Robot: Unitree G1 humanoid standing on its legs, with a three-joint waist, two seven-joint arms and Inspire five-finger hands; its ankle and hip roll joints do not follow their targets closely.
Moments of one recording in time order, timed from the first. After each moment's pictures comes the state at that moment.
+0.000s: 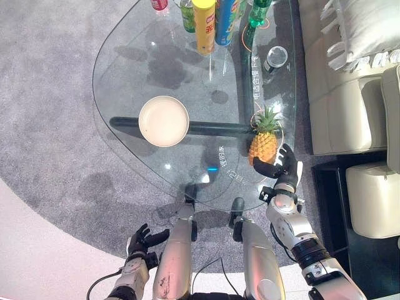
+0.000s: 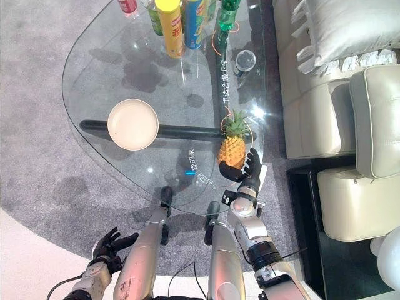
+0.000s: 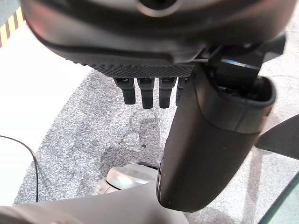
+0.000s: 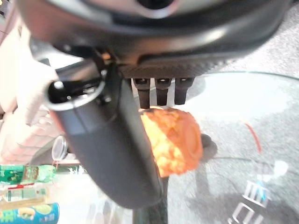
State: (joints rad) left arm -0.13 0.25 -0.23 1.00 -0.65 -0.14 0.23; right arm -0.37 -0.26 0.27 0.38 0.46 0.02 -0.66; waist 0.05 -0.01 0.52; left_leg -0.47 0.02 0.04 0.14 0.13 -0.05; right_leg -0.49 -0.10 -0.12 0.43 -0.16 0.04
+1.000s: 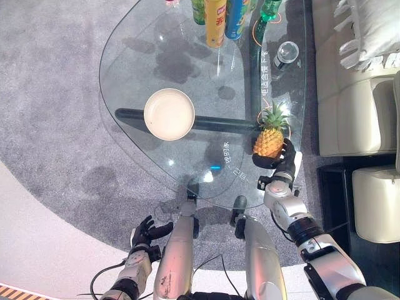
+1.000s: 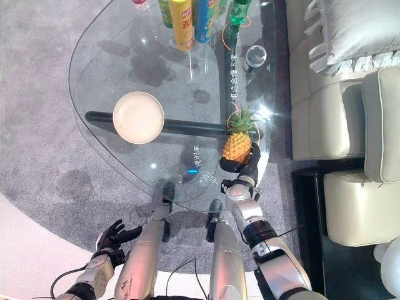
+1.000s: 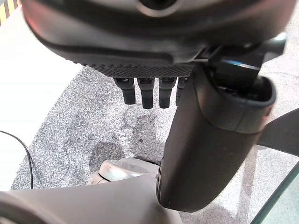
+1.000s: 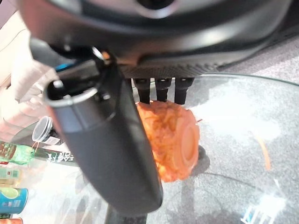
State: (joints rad) left arm -0.19 0.25 -0.29 1.01 -0.66 -0.14 0.22; right arm -0.62 -0.28 0.29 0.63 0.41 0.14 -0.76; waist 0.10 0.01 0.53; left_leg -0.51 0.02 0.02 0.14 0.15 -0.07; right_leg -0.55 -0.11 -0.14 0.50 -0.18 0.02
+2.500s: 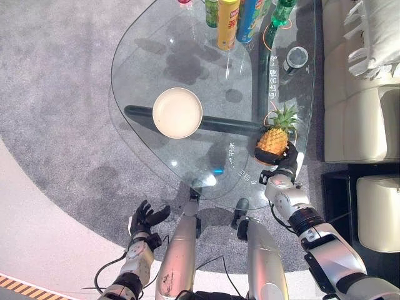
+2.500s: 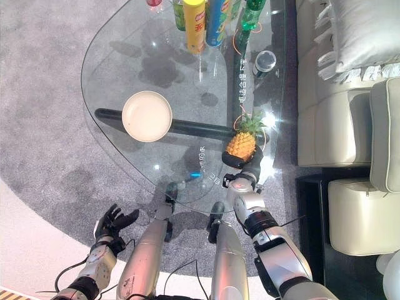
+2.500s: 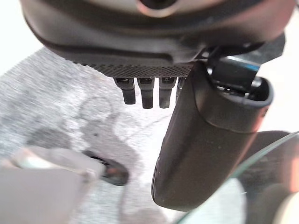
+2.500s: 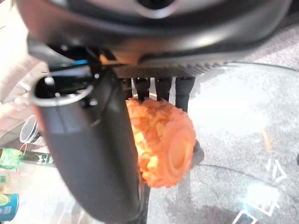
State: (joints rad) left arm -0.22 0.24 -0.26 0.90 -0.81 -0.32 0.26; right arm -0.64 -0.29 0.31 0.67 0.58 0.13 -0.76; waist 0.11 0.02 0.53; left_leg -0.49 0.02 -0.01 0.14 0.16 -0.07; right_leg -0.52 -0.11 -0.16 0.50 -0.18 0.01
